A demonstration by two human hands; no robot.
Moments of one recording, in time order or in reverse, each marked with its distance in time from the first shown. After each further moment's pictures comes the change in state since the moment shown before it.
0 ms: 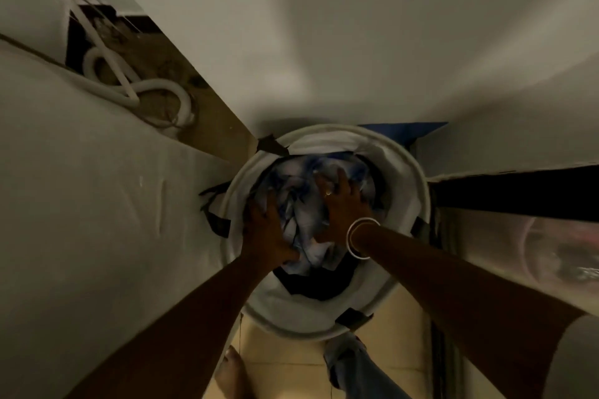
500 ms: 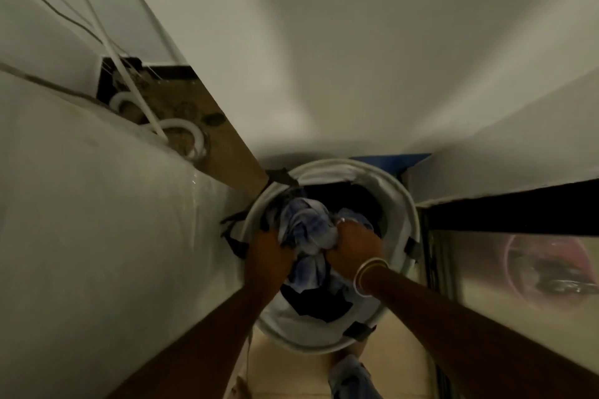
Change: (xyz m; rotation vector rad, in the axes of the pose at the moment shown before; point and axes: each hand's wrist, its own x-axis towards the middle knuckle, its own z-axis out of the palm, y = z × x) left_hand -0.062 0.040 -0.068 -0.350 0.320 -0.001; right_hand -0.070 -0.030 -0.046 0.267 0.163 0.114
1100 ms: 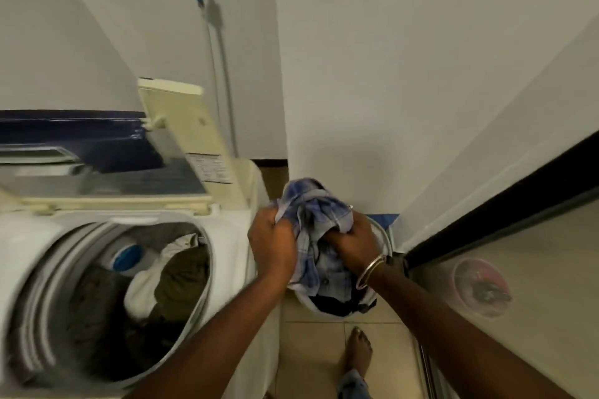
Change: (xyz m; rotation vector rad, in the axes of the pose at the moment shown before) left_hand -0.253 0.171 -0.327 -0.690 0.456 0.060; right_hand -0.300 -0.208 -0.197 0.942 0.406 -0.433
